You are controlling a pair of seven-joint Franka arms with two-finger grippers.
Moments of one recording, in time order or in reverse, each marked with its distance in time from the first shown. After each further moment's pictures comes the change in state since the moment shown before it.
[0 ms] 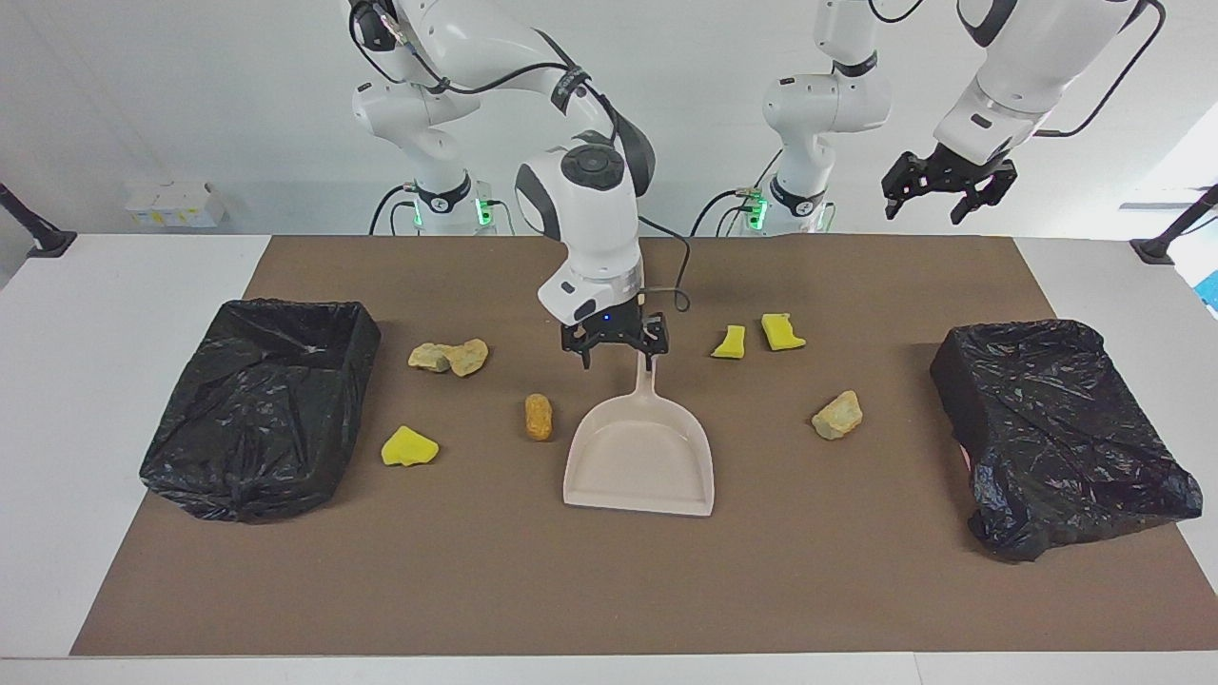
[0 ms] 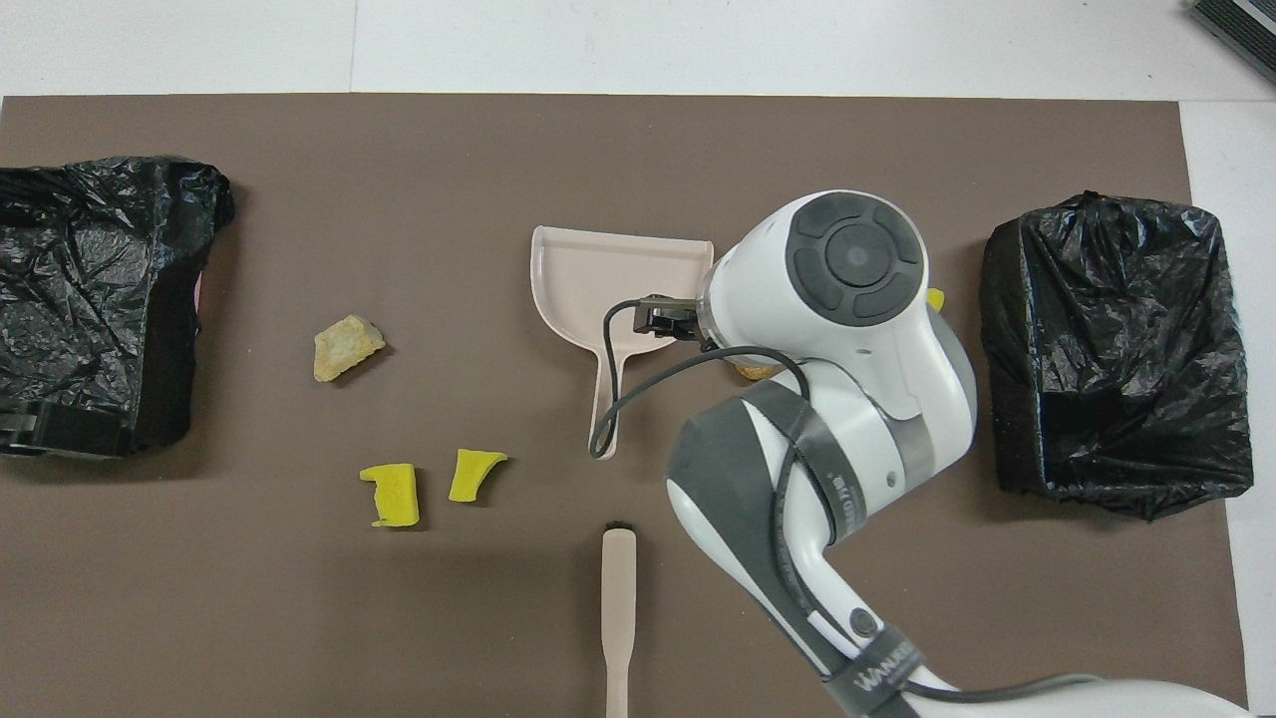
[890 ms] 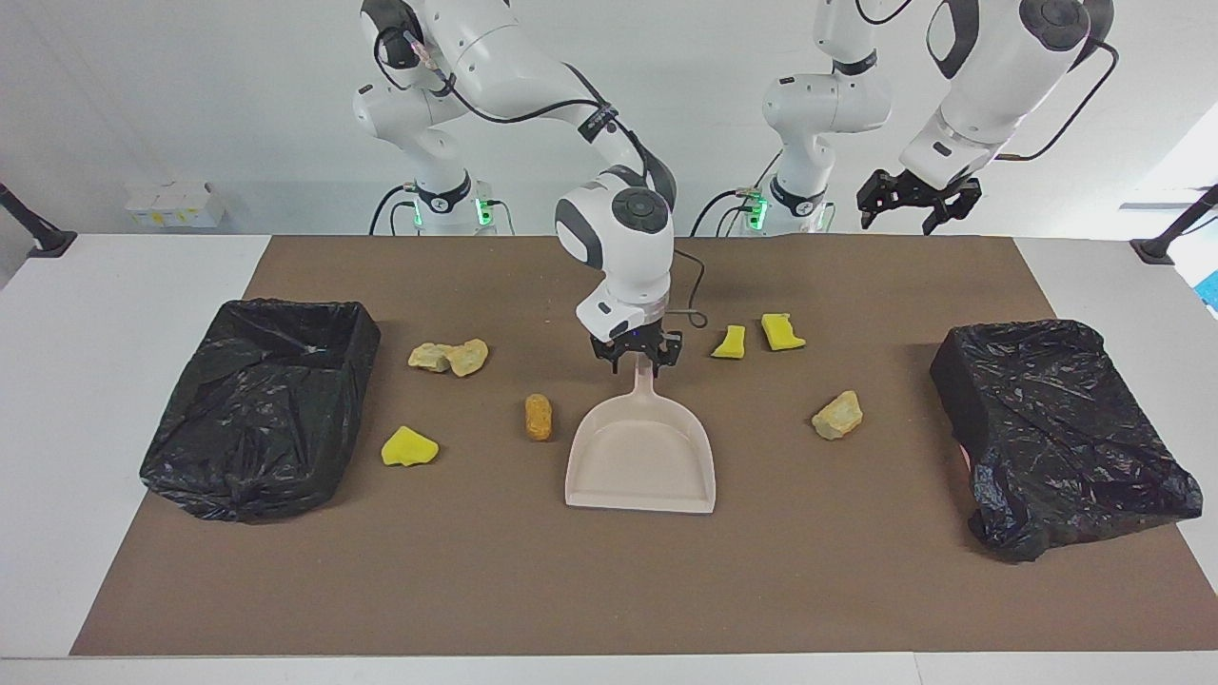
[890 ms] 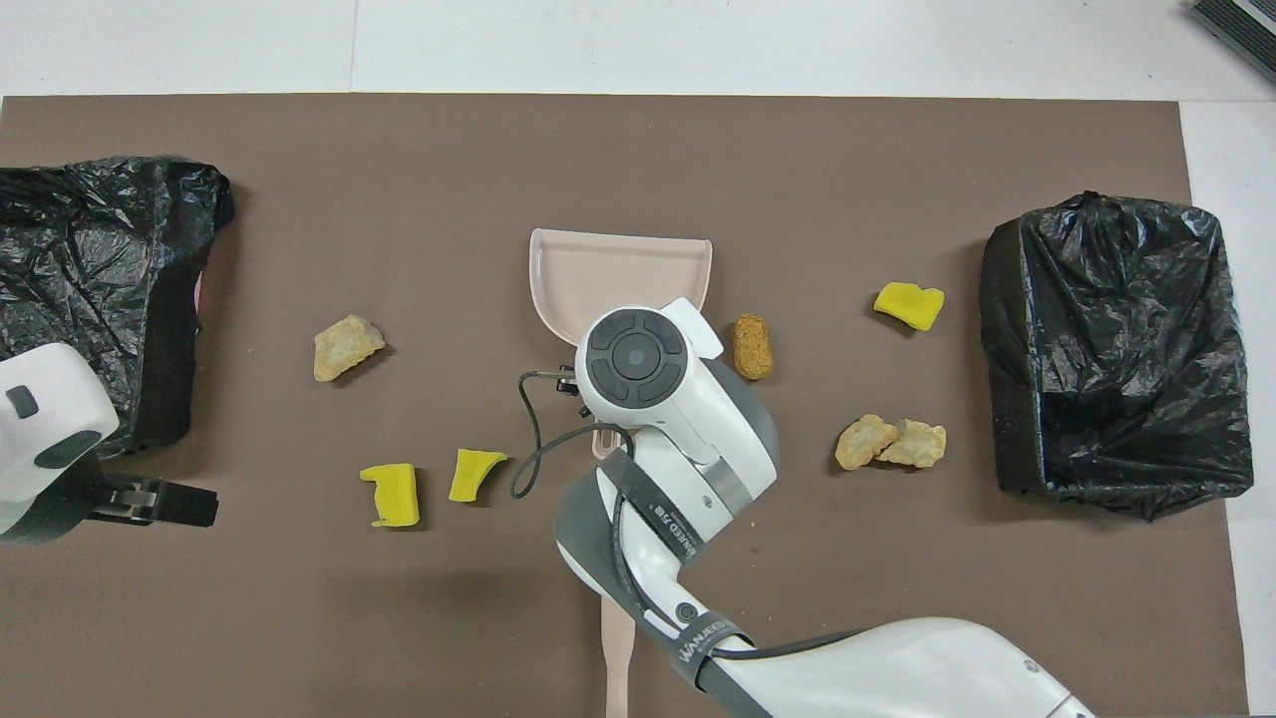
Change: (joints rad) left arm -0.022 -0.044 0.000 -0.132 0.000 0.037 0.000; right arm 0.071 0.049 0.000 -0.070 -0.031 0.013 0.094
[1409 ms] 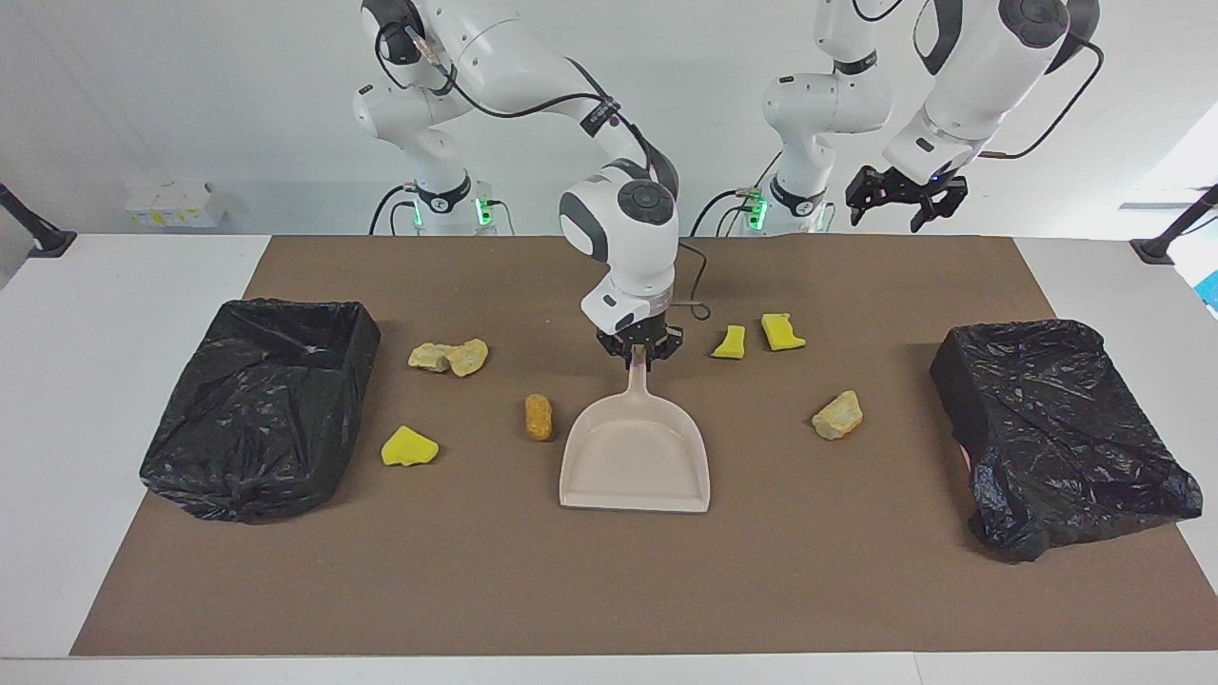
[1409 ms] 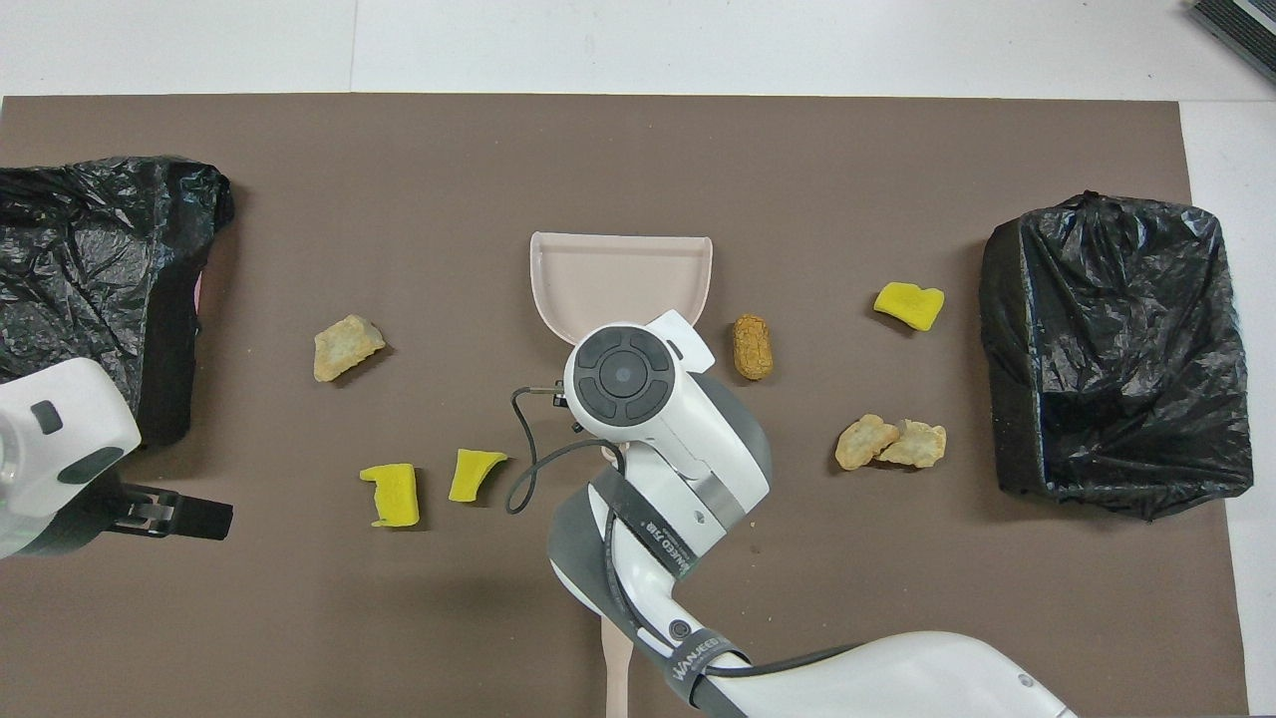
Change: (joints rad) left arm -0.037 -0.014 0.000 -0.013 0.000 0.000 -0.002; right arm 0.004 -0.020 -0.001 -0.006 -0.005 -0.002 -0.009
